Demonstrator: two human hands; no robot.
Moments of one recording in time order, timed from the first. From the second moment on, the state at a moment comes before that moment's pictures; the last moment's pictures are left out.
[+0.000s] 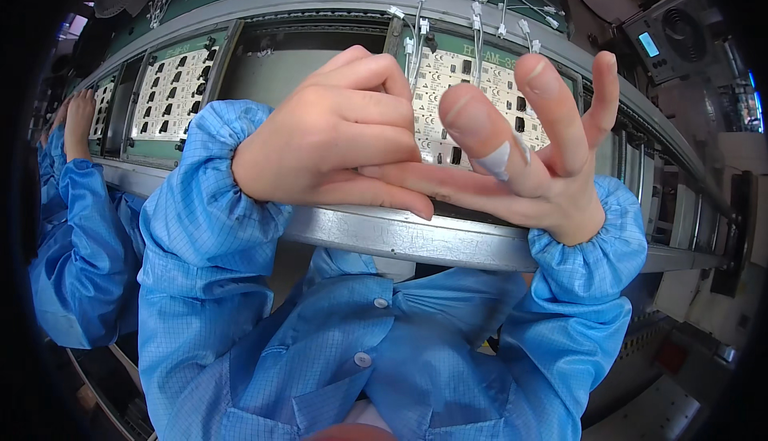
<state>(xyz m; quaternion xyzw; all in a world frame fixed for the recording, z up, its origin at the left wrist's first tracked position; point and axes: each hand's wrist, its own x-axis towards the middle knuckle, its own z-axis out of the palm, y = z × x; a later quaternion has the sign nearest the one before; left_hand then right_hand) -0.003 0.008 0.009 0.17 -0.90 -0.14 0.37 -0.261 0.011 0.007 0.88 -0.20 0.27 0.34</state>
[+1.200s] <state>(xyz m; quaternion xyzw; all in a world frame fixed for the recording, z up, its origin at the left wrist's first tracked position) 0.005 0.017 0.017 0.25 -0.74 -0.51 0.36 -0.240 0.005 0.021 0.91 -0.22 0.36 -0.03</state>
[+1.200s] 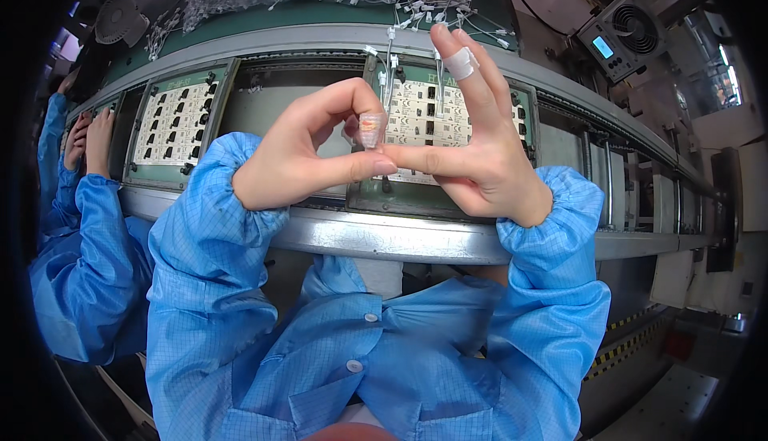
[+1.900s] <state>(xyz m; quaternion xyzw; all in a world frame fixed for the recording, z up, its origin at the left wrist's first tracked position) 0.011 0.015 0.014 0.20 -0.62 -0.63 0.42 -0.264 -0.013 0.041 0.87 -0.33 0.35 0.06</state>
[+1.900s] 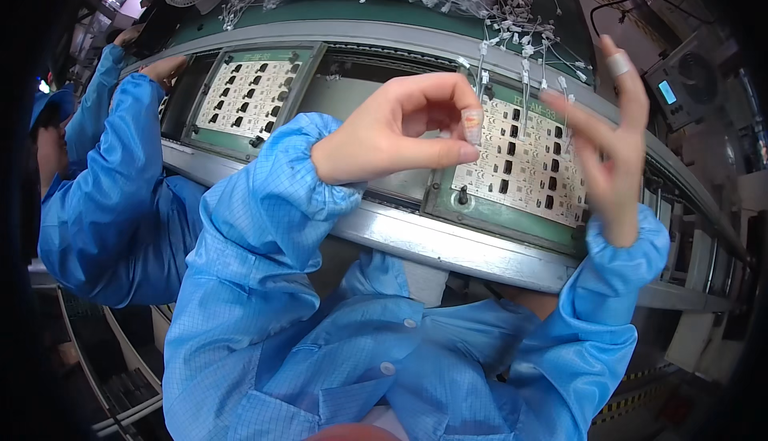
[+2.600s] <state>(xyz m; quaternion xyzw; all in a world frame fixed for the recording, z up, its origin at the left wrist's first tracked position) 0.012 0.015 0.024 0.20 -0.68 -0.60 0.36 -0.375 -0.057 0.028 0.68 -0.63 0.36 -0.12</state>
